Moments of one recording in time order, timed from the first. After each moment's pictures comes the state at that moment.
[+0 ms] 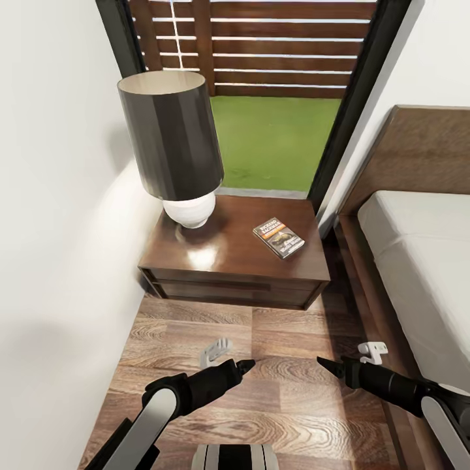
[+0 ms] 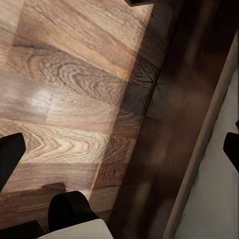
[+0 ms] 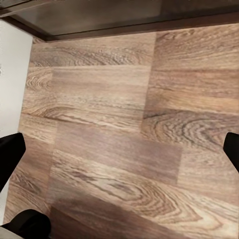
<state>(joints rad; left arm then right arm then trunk) -0.29 0.02 -0.53 -1.56 1.26 0.59 0.51 -0.13 -0.33 -0.11 -1.61 -0.49 0.79 0.49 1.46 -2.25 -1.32</state>
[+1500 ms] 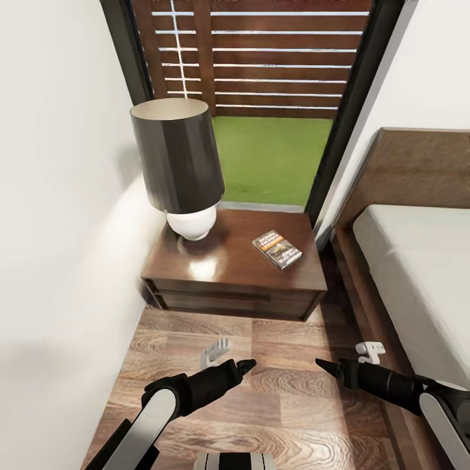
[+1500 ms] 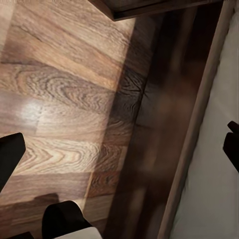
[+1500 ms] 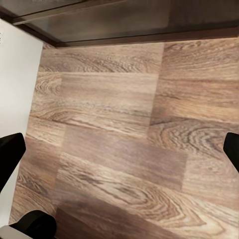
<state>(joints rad) -0.29 0.02 -0.52 -1.57 1.26 0.59 0.51 -0.15 -0.33 -0.10 -1.61 -0.49 0.85 0.49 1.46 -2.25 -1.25</state>
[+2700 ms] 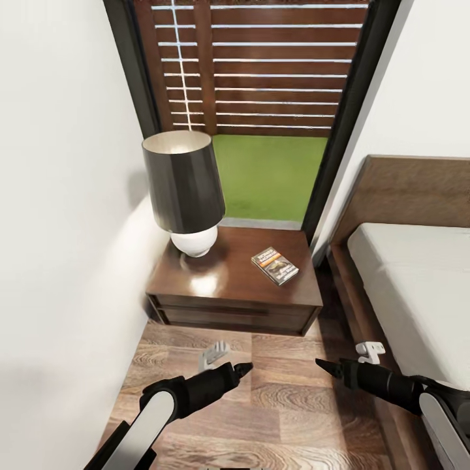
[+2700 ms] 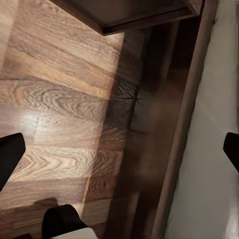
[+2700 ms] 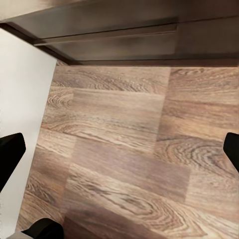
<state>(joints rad) -0.28 0.04 -0.52 -1.55 1.25 0.59 0.49 -0.15 -0.33 -0.10 -1.61 -0.49 0.85 0.49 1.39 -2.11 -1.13</state>
